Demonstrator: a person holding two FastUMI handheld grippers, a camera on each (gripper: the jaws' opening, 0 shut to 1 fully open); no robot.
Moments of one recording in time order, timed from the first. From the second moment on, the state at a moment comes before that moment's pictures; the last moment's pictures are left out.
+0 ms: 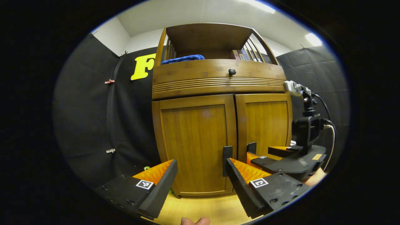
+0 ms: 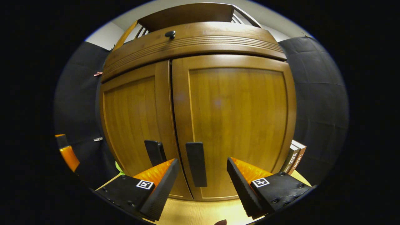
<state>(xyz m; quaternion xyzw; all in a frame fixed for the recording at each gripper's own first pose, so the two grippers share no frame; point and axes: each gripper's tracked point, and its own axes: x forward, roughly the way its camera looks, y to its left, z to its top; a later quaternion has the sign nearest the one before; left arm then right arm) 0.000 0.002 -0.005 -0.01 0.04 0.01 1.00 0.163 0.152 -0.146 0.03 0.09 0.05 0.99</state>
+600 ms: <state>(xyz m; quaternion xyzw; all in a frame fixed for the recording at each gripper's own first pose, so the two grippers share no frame) -0.002 0.005 -0.006 -0.01 0.05 0.03 1.00 0.198 0.158 -0.178 0.02 0.12 0.03 0.99</state>
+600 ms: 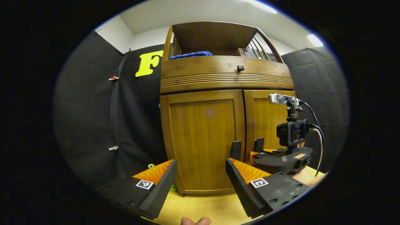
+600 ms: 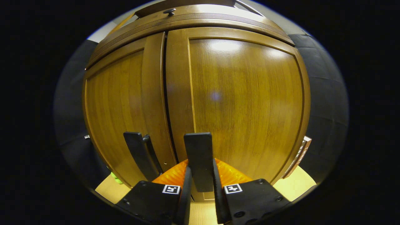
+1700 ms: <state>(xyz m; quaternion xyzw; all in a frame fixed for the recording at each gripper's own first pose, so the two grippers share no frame) -0.024 -0.040 0.018 -0.02 0.04 0.04 1.00 0.046 0.078 -0.159 0.02 0.12 0.11 0.99</state>
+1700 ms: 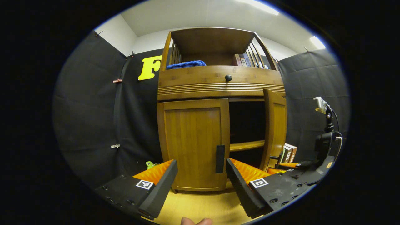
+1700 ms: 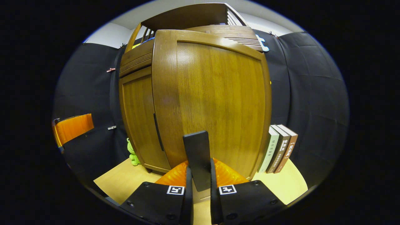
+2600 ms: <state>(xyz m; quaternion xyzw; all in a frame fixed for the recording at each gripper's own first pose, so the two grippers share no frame) 0.009 -0.107 0.034 -0.02 0.02 0.02 1.00 -0.005 -0.079 -0.144 0.05 0.14 0.06 0.99</state>
